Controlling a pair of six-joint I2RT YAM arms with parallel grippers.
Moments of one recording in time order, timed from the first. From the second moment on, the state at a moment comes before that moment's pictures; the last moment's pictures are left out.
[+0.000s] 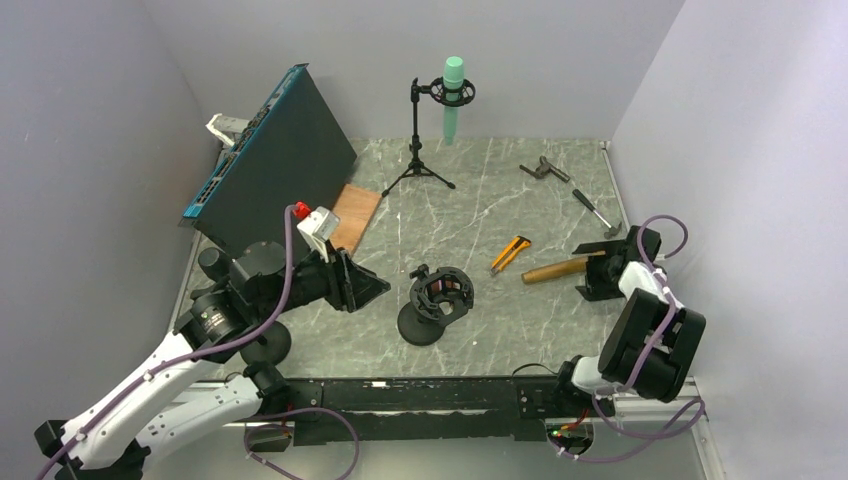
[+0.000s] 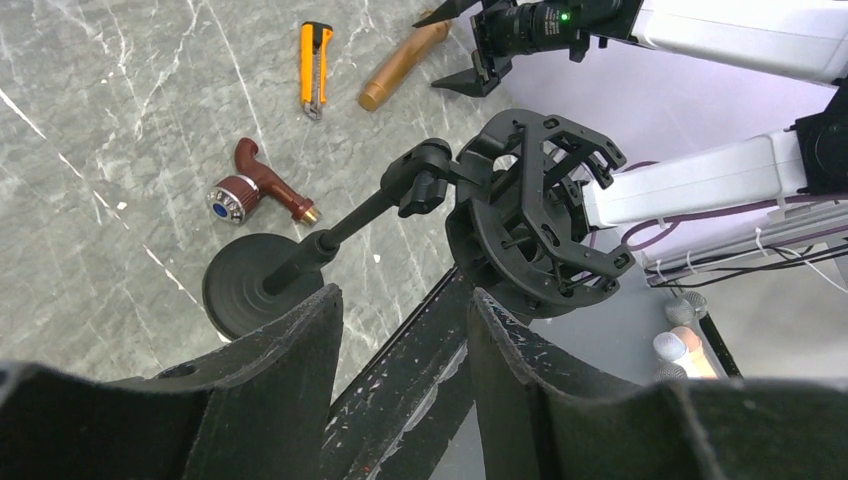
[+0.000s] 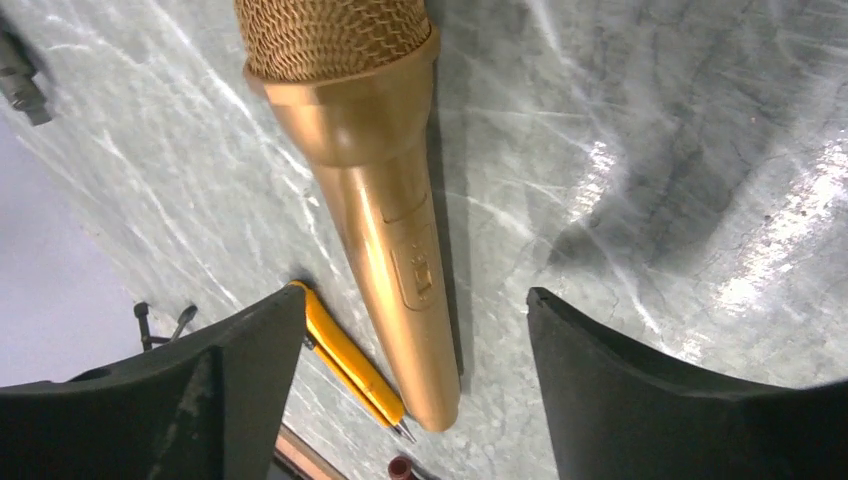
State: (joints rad) left arm -0.81 0.69 0.90 -0.45 0.21 -0.57; right arm -0.48 1.38 0.66 -0.33 -0.19 1.07
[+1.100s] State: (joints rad) left arm -0.81 0.76 0.86 -0.37 0.29 -0.57; right arm 0.38 1.07 1.08 -0.47 -0.27 0.56
